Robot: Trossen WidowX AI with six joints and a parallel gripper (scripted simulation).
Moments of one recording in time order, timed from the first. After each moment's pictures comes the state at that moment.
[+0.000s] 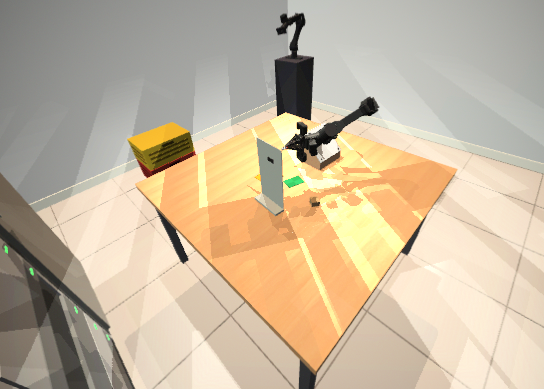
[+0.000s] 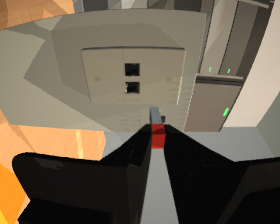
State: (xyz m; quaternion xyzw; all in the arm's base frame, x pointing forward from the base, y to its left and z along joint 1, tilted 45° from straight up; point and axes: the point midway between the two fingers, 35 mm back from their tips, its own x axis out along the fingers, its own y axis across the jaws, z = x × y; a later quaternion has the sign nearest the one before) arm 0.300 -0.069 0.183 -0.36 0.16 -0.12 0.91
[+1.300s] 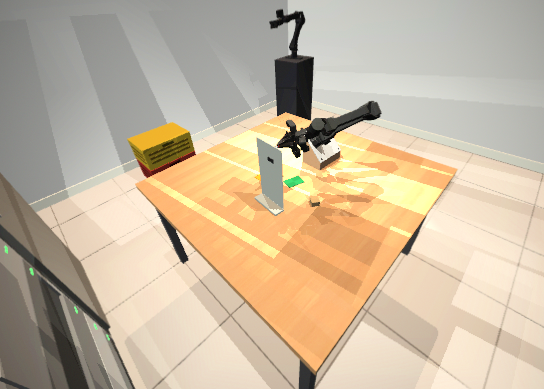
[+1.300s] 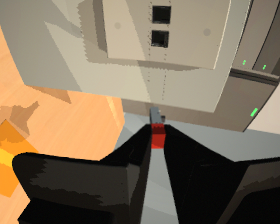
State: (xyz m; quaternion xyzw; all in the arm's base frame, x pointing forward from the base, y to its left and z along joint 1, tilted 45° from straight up) arm 0.302 -0.099 0.144 -0.37 0.24 -0.04 0.90
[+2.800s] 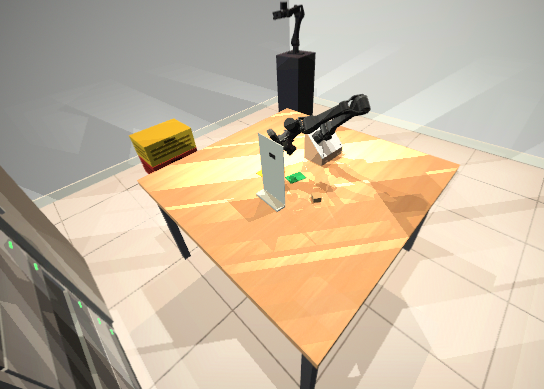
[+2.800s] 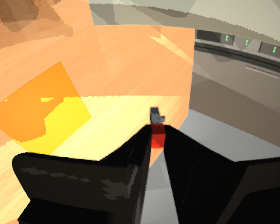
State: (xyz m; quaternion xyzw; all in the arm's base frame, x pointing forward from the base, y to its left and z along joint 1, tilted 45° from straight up) arm 0.307 -0.102 0.016 -0.34 0.33 0.15 0.86
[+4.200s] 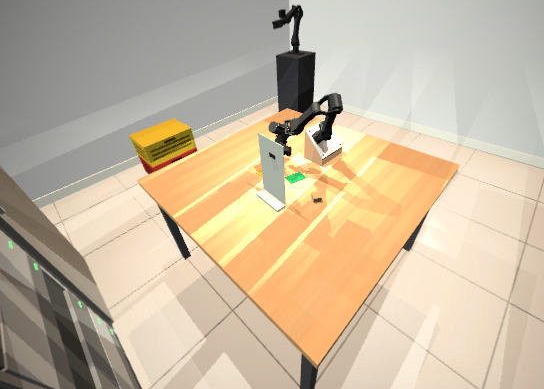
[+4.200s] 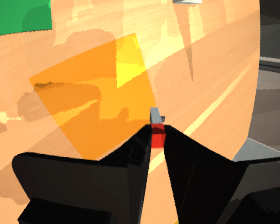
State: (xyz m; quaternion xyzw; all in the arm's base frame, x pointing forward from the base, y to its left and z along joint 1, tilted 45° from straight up) arm 0.277 -0.079 -0.078 -0.26 0.31 0.31 0.86
